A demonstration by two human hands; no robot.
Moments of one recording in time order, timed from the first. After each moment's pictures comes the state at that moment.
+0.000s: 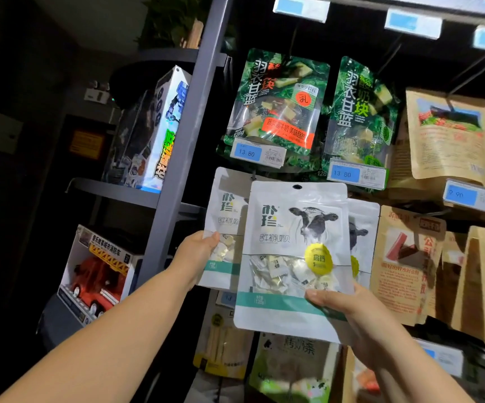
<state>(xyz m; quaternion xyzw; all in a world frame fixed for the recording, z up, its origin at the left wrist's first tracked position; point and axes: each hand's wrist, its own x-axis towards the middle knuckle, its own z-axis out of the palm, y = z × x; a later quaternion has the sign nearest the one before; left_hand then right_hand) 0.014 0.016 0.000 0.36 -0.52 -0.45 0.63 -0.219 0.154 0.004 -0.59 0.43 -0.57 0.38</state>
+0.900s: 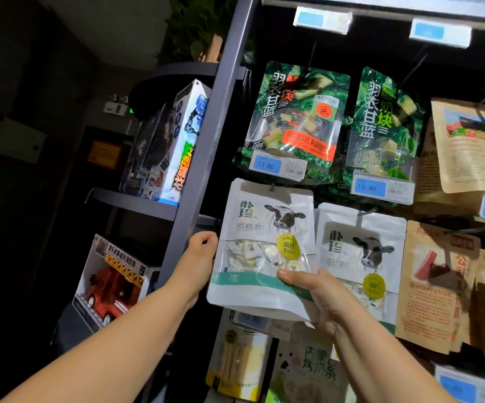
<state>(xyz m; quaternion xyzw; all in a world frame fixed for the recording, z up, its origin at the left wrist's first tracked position) 0.042 0.015 -0.002 0.35 -0.54 -0.39 0.66 -0.164 0.083 0.025 -0.58 0.42 -0.55 0.42</state>
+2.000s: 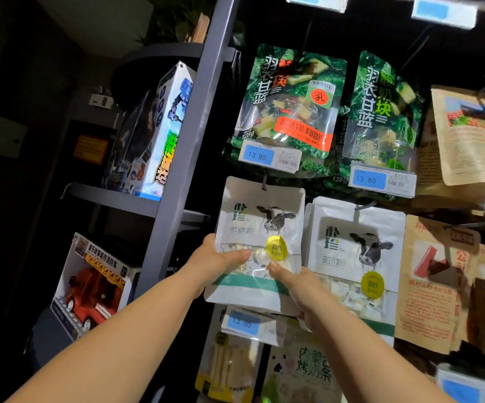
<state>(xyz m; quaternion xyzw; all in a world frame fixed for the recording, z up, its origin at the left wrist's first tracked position) 0.012 -0.037 0.004 0.39 -0.63 -0.39 0.54 -0.172 0.022 0.017 -0.58 0.63 -0.46 0.21</state>
